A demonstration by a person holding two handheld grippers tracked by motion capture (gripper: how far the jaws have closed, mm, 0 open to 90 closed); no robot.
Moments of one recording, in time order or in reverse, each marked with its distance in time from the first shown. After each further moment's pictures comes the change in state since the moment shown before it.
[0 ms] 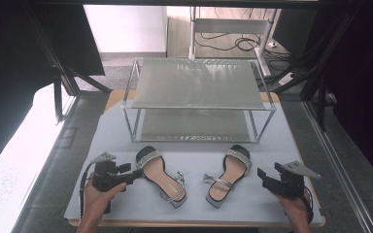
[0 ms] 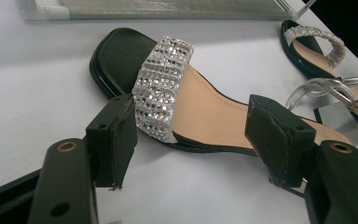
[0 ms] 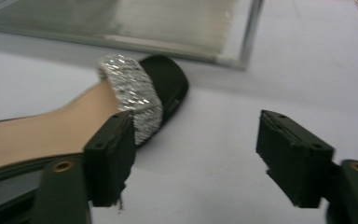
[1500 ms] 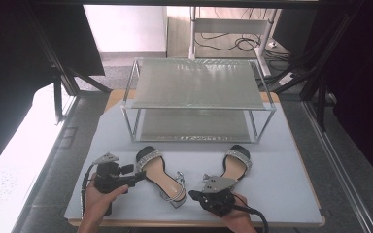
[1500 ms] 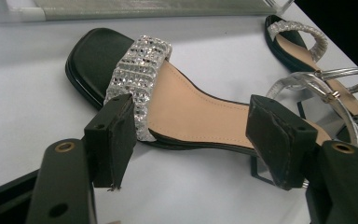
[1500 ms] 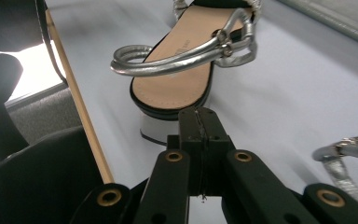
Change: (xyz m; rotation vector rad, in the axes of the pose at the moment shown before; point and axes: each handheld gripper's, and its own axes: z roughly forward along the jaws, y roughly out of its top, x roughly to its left) left arm -0.011 0.001 -0.004 0.003 -0.035 0.024; right arm 0.187 0.011 0.031 0.148 0.575 -0.383
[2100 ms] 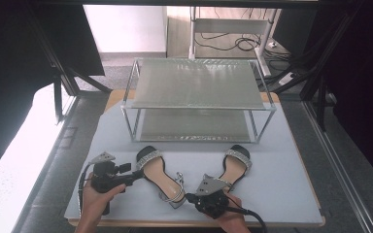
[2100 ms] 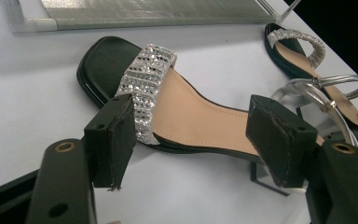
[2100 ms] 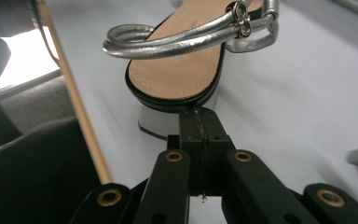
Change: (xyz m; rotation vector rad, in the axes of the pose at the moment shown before) left arm 0.002 0.001 -0.005 -0.013 0.004 -0.006; right arm 0.008 -0.002 0.017 0.047 0.003 -0.013
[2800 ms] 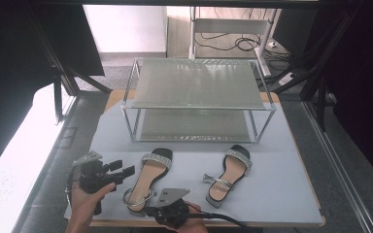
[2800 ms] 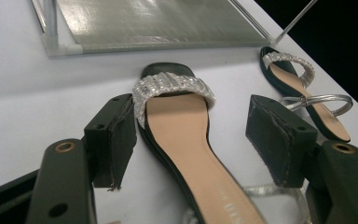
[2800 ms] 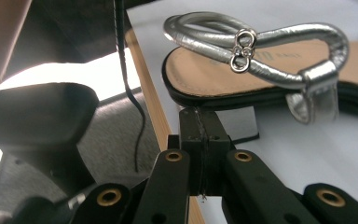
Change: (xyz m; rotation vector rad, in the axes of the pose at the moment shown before) left arm 0.006 0.004 -0.031 -0.084 0.012 -0.023; right arm 0.064 0.037 0.075 -0.097 0.236 -0.014
